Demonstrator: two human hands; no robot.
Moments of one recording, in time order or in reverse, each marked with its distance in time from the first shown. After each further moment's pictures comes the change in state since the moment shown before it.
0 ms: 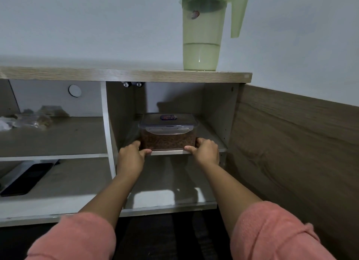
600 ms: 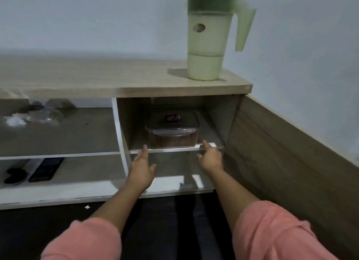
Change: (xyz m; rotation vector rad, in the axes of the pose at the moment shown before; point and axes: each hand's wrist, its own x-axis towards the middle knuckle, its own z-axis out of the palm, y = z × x) left_hand -0.037 0.013 -0.035 0.090 -0.382 -0.097; right_hand -0.039 -0.016 -0.046 0.008 -0.226 0.170
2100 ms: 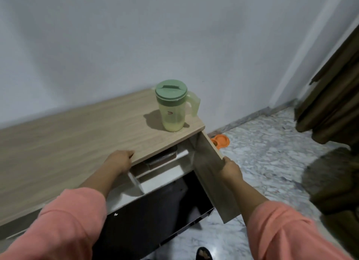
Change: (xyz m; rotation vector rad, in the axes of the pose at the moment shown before) left_hand 0.061 0.132 -0.272 0.723 -0.555 0.248; right_hand -0.127 -0.112 -0.224 -0.143 -0.129 0.615
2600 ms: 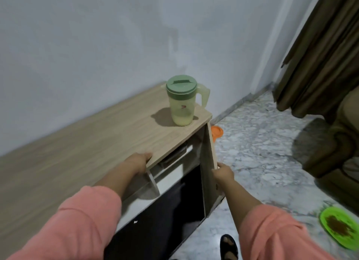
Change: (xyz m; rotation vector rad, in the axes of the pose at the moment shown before) left_hand 0.001 -0.041 -0.012 0.127 -0.136 0.308; right_hand -0.079 -0.072 0.097 0.524 0.077 0.239
